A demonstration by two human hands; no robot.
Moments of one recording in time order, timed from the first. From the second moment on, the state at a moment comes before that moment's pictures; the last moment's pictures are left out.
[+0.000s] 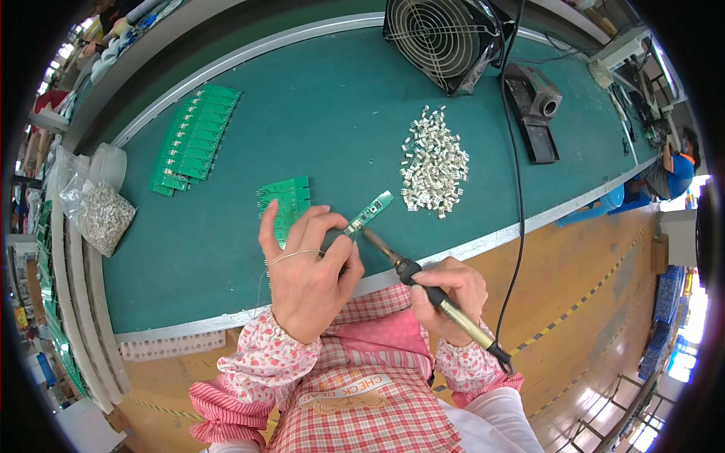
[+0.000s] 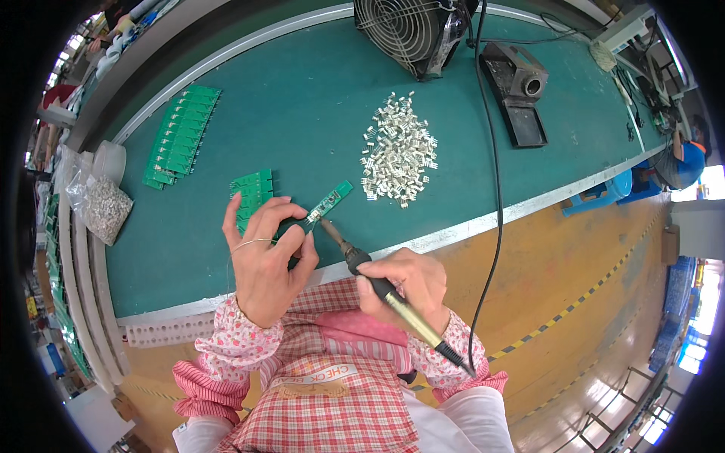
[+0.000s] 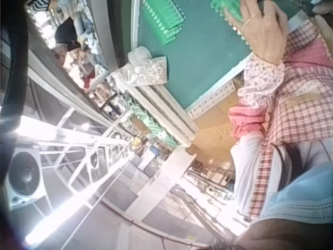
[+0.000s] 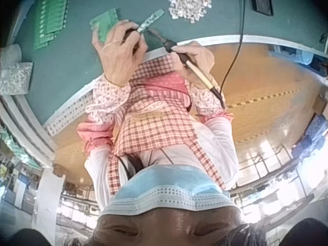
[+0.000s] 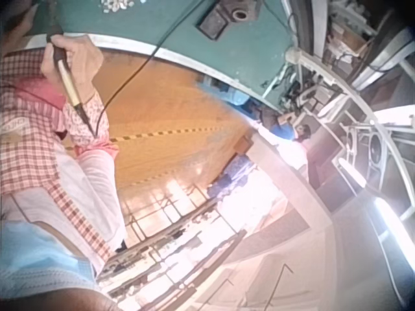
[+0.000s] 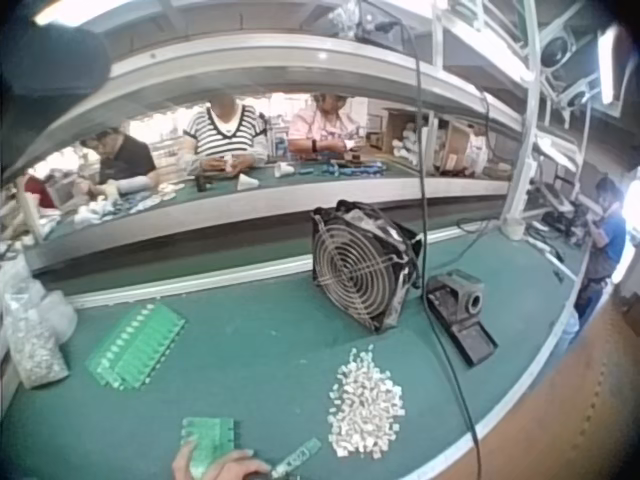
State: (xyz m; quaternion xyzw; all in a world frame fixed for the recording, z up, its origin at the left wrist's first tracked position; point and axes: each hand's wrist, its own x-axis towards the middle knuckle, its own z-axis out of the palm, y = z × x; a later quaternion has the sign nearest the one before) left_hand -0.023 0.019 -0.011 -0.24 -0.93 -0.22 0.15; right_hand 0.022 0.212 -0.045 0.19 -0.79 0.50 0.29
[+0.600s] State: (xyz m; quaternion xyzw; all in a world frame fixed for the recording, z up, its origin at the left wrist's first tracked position) left_hand -0.034 0.017 -0.013 -0.20 -0.93 -0.27 0.16; right_hand 0.027 0.208 -0.040 0.18 -0.81 0.49 0.28
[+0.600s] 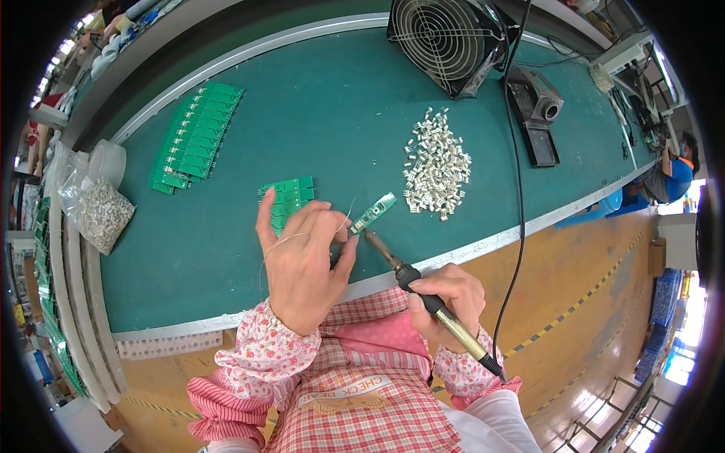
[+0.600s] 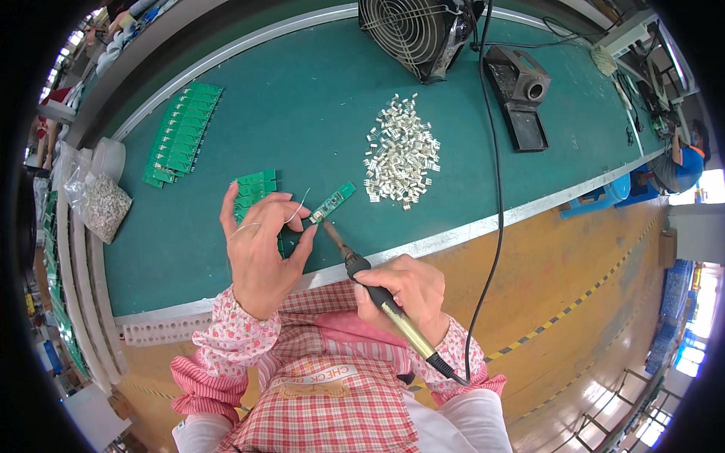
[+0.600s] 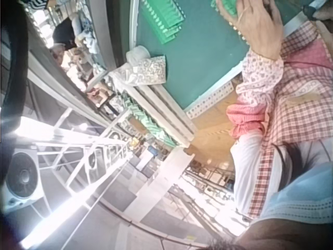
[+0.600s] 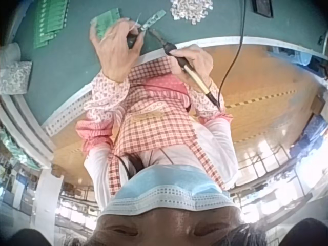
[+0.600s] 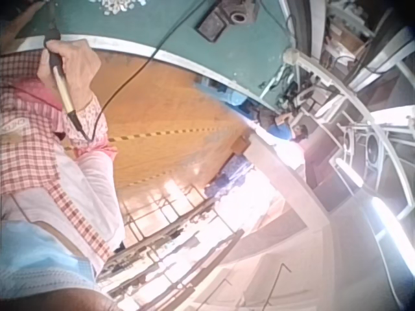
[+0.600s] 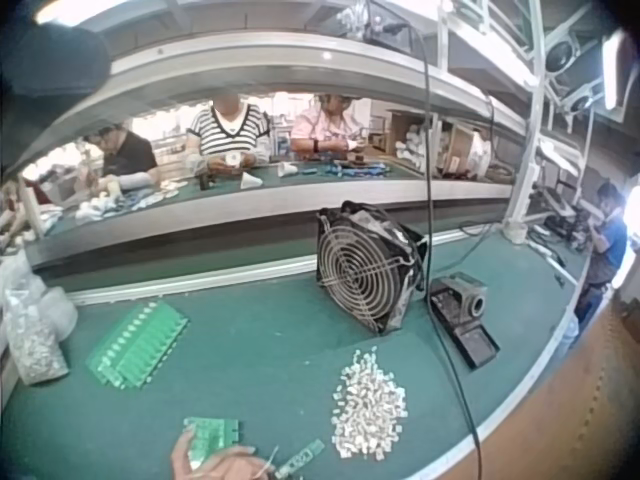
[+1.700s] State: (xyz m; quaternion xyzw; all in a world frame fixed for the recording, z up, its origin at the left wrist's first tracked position) left_hand -0.036 0.018 -0.015 -0.20 -0.92 -0.29 0.15; right_hand 0.014 0.219 -0.007 0.26 -0.86 0.40 0.20
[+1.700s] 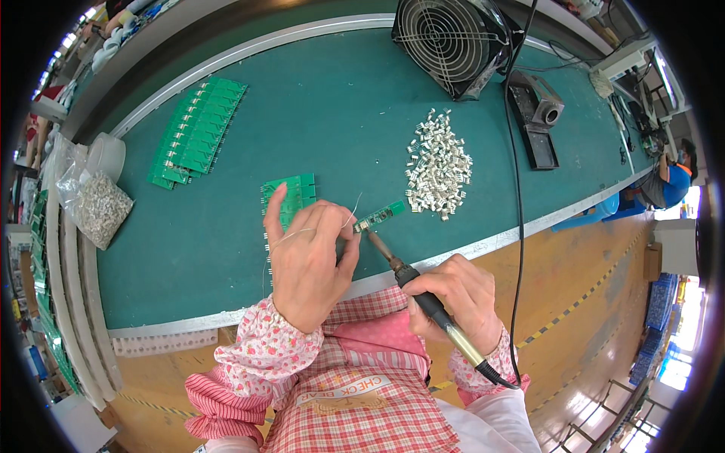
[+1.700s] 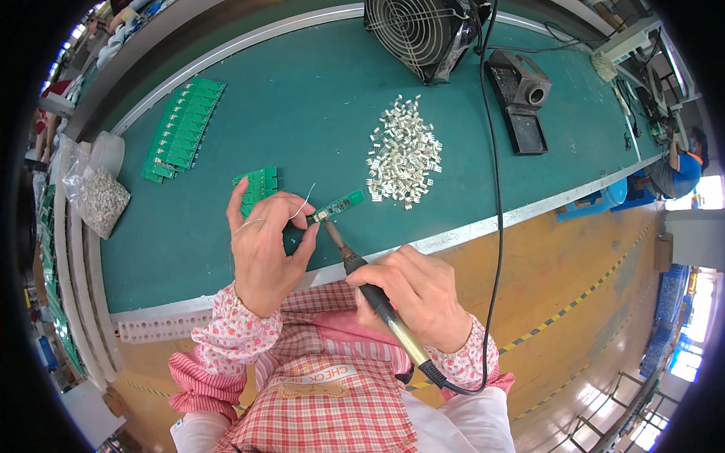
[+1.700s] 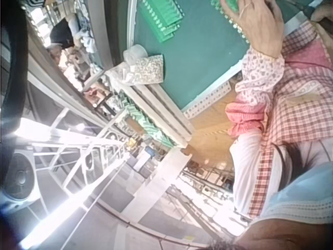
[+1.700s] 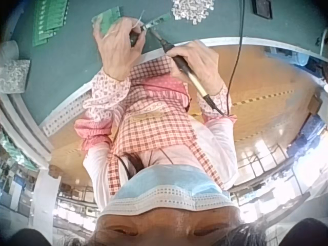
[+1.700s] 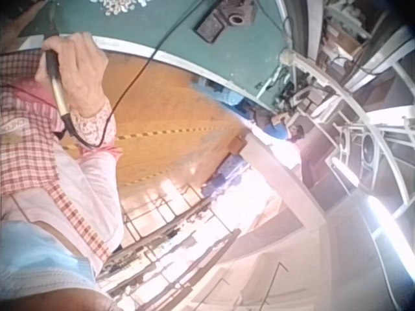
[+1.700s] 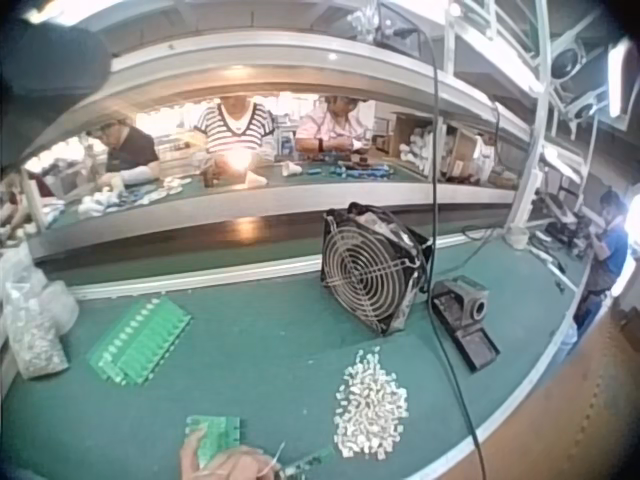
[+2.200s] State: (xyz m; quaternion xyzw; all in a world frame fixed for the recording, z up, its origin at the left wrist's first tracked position) left_hand -0.037 0.019 -0.012 -0.20 -0.93 -0.28 0.14; right_hand 0.023 0.227 -0.022 0.19 -0.81 0.49 0.26
